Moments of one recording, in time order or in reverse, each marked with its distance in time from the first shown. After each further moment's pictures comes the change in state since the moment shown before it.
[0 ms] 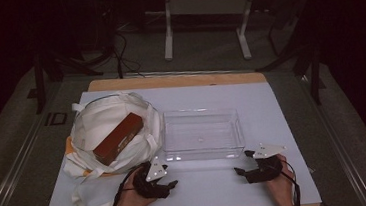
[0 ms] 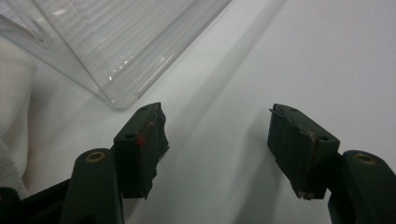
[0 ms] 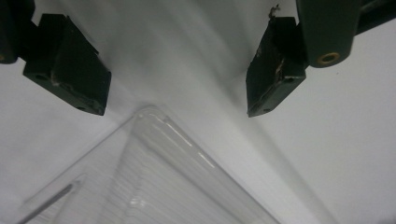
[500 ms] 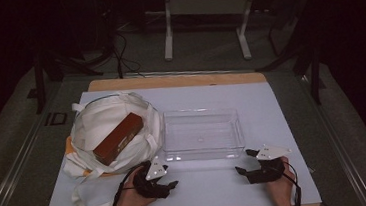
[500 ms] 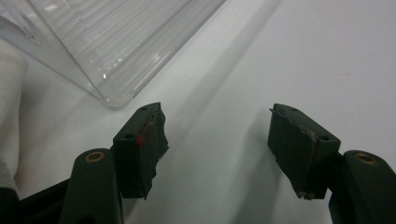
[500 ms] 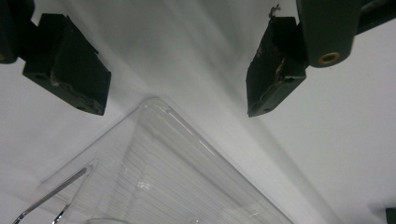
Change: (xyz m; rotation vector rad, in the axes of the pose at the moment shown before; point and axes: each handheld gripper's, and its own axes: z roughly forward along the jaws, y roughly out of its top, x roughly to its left) left arm 0.003 0.001 0.001 0.011 -0.032 -0.016; right arm 0.002 -0.003 -0.006 -0.072 -0.013 -0.010
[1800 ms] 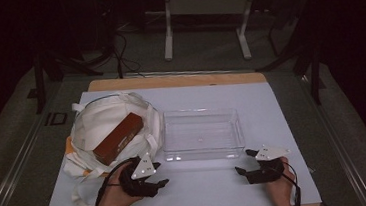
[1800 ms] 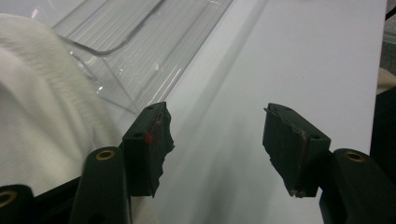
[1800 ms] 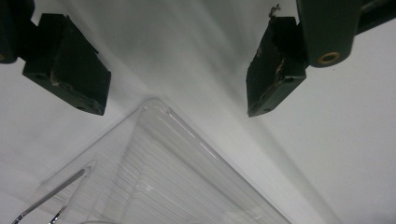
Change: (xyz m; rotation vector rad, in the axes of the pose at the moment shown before) left arm 0.007 0.019 -0.056 -0.004 -0.021 0.106; right arm 0.001 0.000 0.001 0.011 -0.012 -0.014
